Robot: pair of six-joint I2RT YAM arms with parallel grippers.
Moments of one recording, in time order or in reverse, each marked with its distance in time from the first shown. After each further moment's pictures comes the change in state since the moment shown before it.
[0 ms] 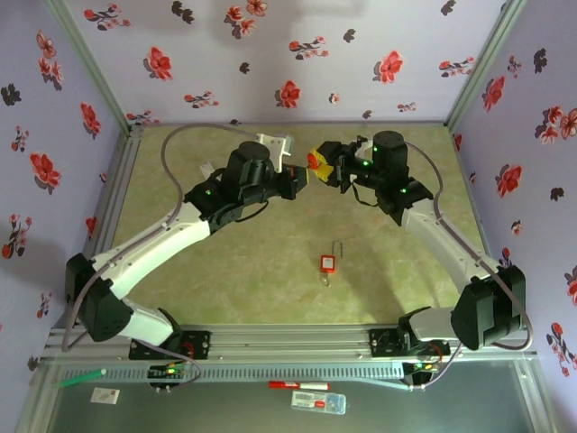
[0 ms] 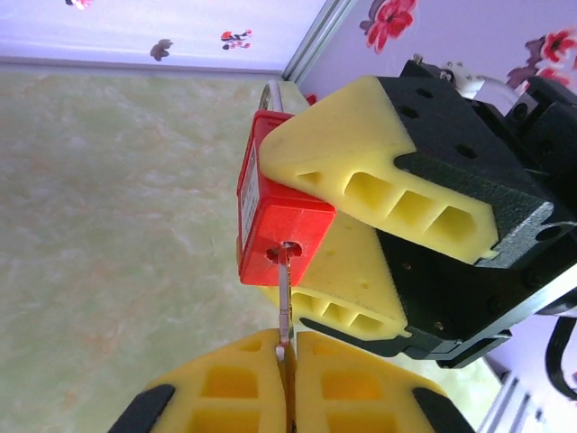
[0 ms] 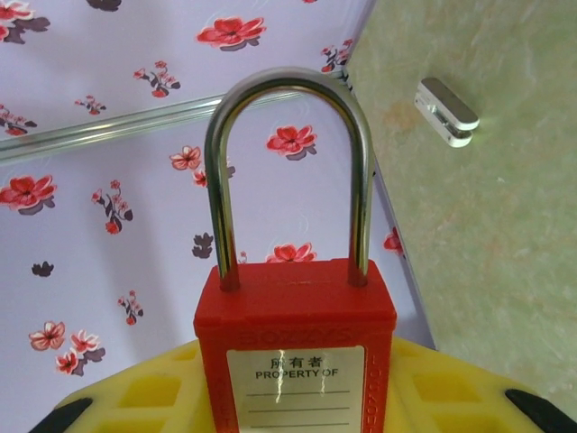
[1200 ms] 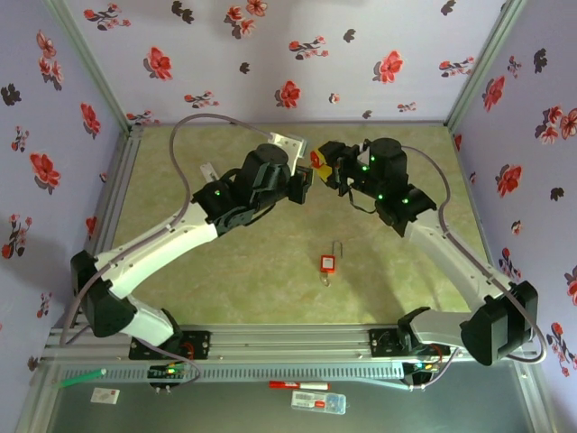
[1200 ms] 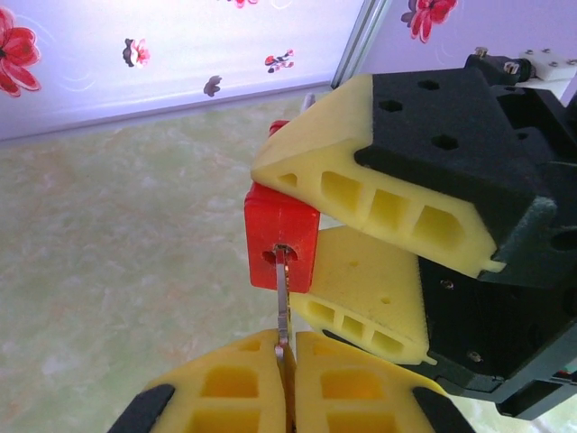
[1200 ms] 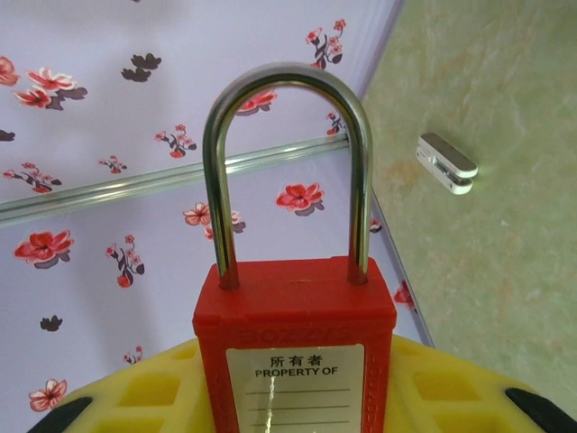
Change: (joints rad) left arm -0.109 0.037 0.100 -0.092 -0.248 0.140; right arm 0.097 -0.093 -0.009 -0.061 0.285 0.049
